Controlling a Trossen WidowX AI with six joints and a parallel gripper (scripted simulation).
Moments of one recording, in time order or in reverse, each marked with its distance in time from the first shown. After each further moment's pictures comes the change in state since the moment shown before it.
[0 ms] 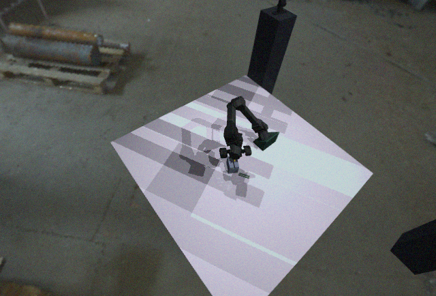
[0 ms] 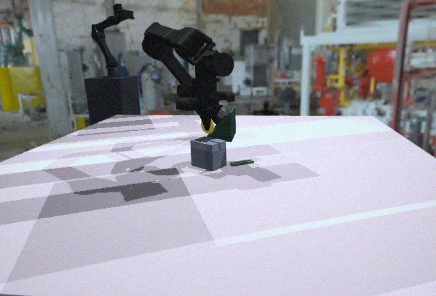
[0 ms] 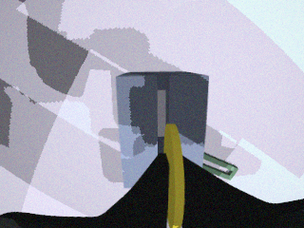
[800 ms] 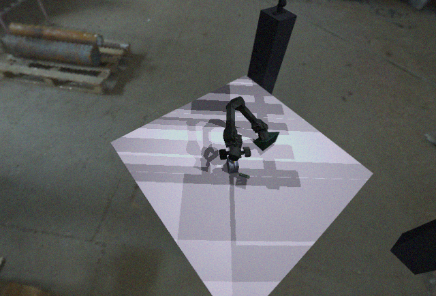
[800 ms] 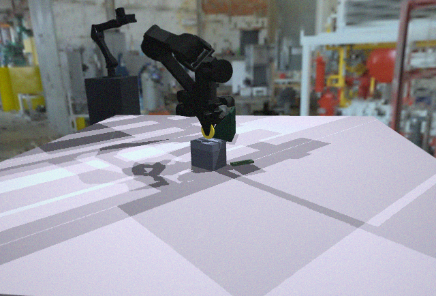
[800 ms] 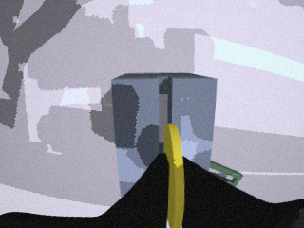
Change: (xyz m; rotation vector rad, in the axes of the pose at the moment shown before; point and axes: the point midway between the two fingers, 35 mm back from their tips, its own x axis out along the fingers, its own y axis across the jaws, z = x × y) arm 0.015 0.001 0.001 -0.001 -0.002 -0.007
